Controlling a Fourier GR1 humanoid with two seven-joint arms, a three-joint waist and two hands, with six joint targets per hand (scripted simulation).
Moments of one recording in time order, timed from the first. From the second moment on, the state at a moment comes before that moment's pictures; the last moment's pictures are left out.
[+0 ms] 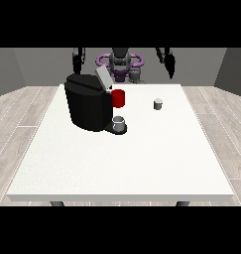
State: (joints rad) left arm -0.02 0.12 0.03 -1.56 0.00 0.01 0.00; right arm 0.01 -0.11 0.05 -1.54 0.00 0.01 0.00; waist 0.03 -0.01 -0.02
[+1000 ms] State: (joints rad) left arm -0.17 0.37 0.04 -1.27 -0.22 -0.10 -0.12; right arm -0.06 -0.04 0.01 -1.57 -0.07 0.02 -0.15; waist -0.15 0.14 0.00
